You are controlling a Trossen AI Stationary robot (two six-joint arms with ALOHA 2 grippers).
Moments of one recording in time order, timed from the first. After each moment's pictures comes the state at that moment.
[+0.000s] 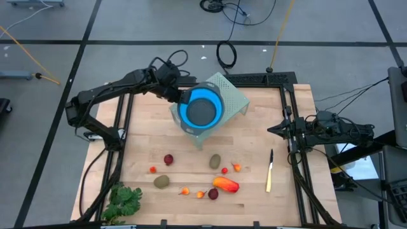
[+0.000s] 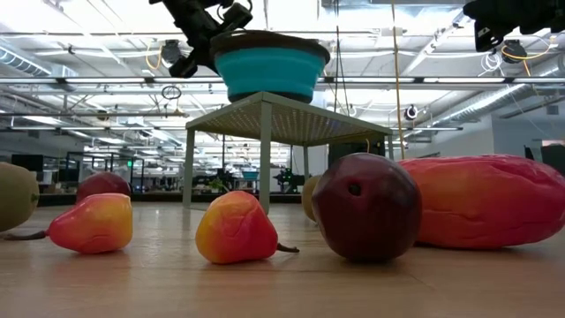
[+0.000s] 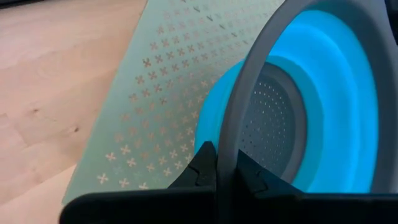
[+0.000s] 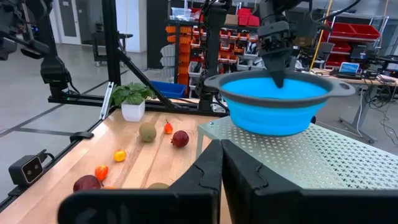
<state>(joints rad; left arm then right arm) 0.46 1.48 1.45 -0.87 0.17 -0.74 0.05 0.12 0.44 -0.33 0.00 -0.07</state>
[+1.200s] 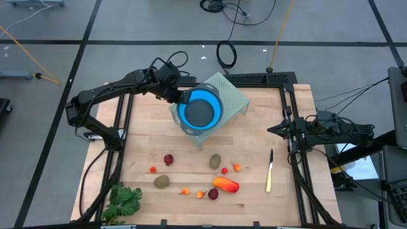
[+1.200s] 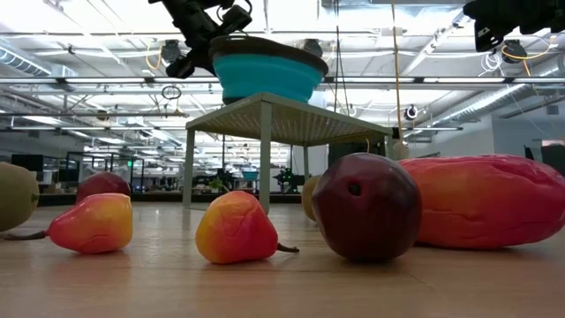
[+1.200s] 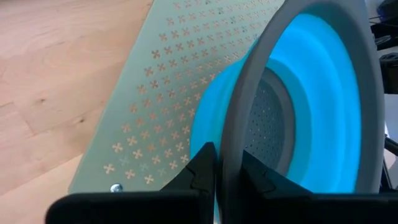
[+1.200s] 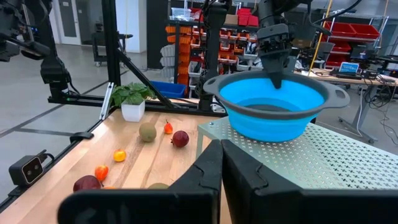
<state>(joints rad) 0.46 1.49 1.45 -0.89 0.16 -0.77 0.05 0.12 0.44 -0.33 0.00 -0.06</state>
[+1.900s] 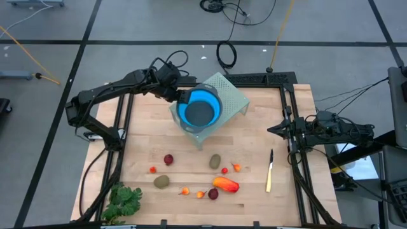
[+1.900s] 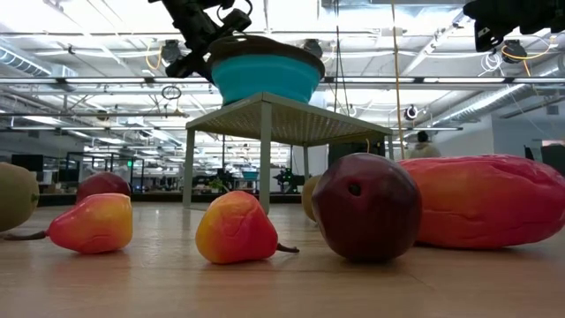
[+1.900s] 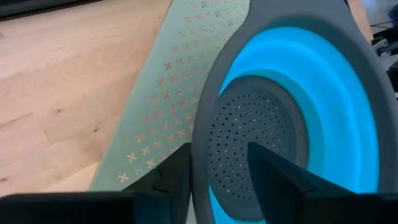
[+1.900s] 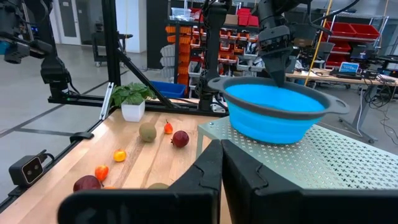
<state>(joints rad) 0.45 1.49 1.45 -0.89 0.10 -0.74 0.05 0.12 0.44 -0.33 0.00 -0.06</state>
